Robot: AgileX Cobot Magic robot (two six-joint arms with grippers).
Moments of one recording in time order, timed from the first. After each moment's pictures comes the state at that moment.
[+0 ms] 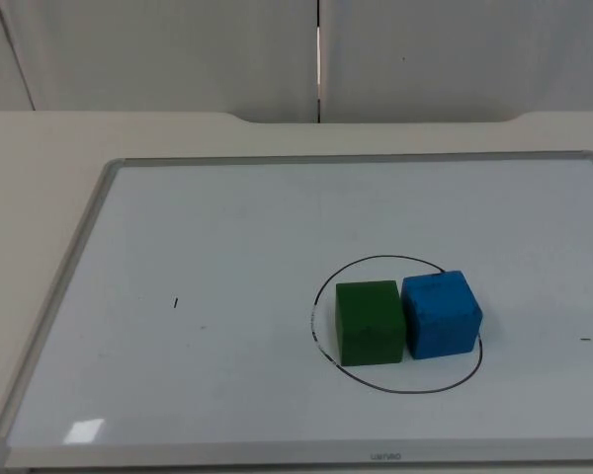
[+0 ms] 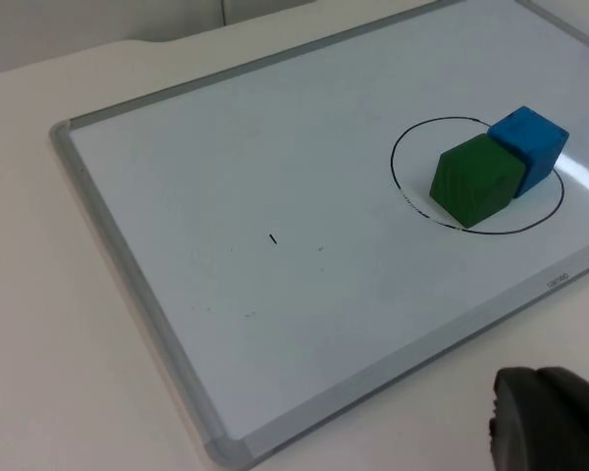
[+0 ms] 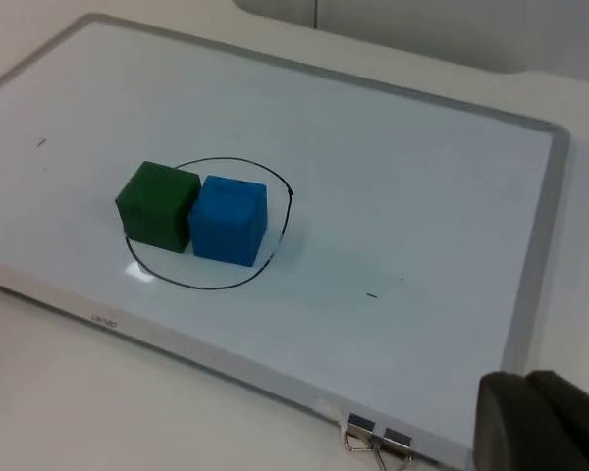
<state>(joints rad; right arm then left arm) 0.33 0.00 -0.52 0.00 1.08 -0.07 -0.50 0.00 -0.50 -0.05 1.08 0.00</state>
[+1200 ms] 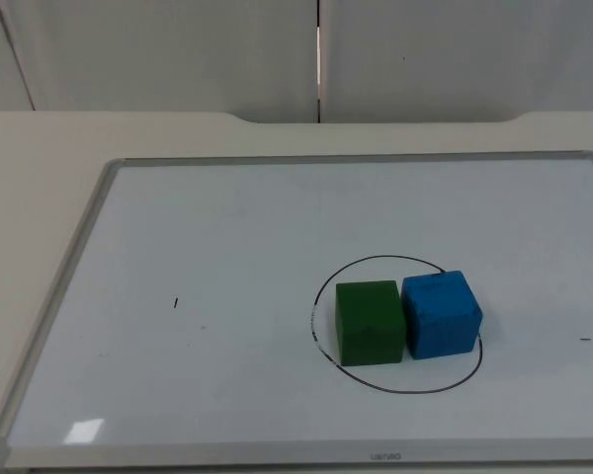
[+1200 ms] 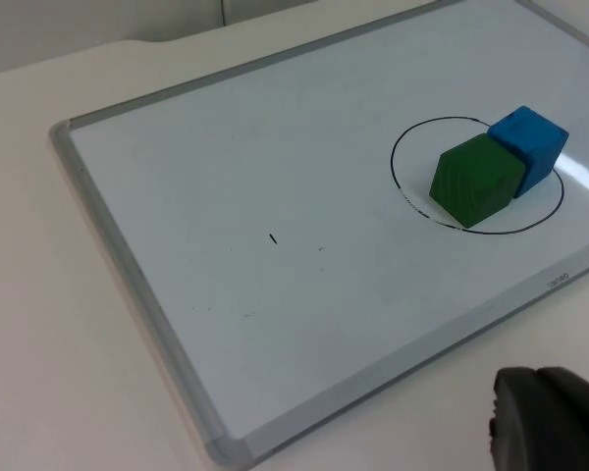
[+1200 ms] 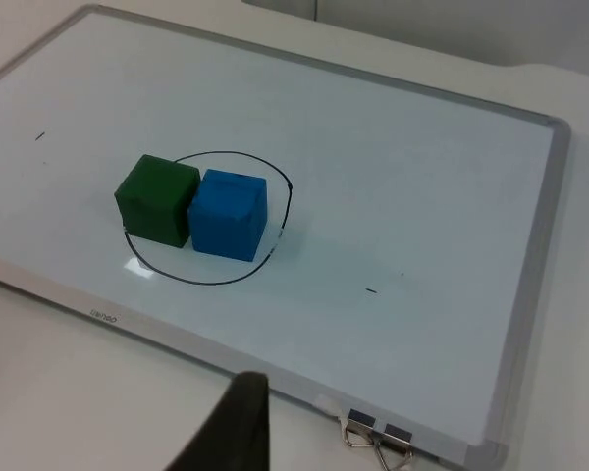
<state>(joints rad) 0.33 0.00 -0.52 0.00 1.08 -0.07 -0.50 0.00 -0.50 -0.05 1.08 0.00</state>
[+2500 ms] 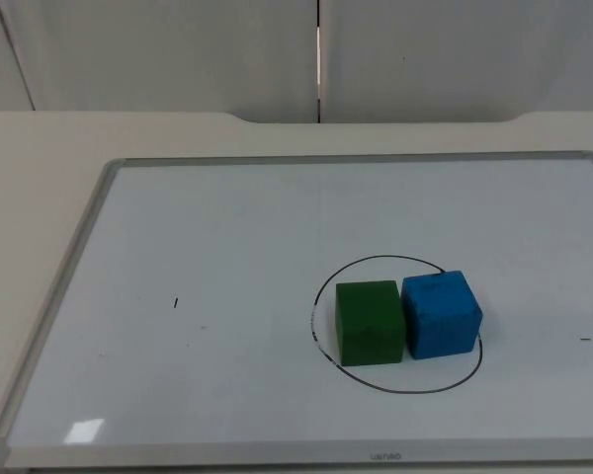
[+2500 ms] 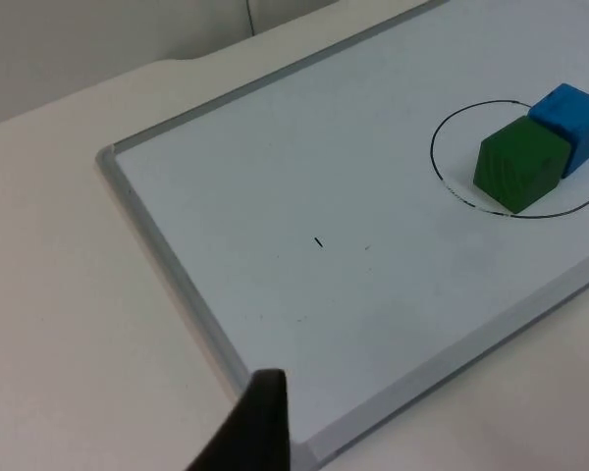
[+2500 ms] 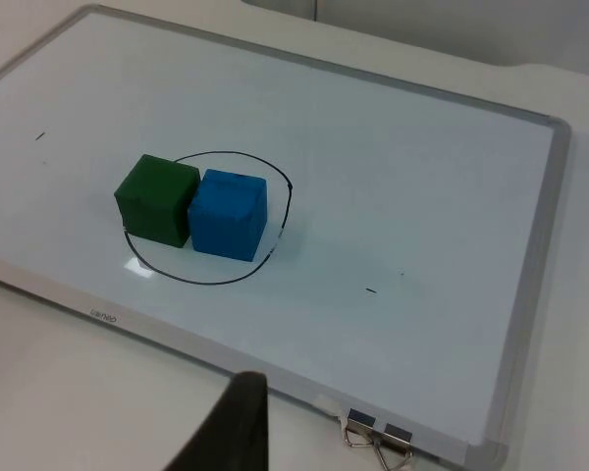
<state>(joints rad) 0.33 0.00 -0.52 0.00 1.08 -0.07 -0.50 0.00 -0.50 0.00 1.08 0.09</state>
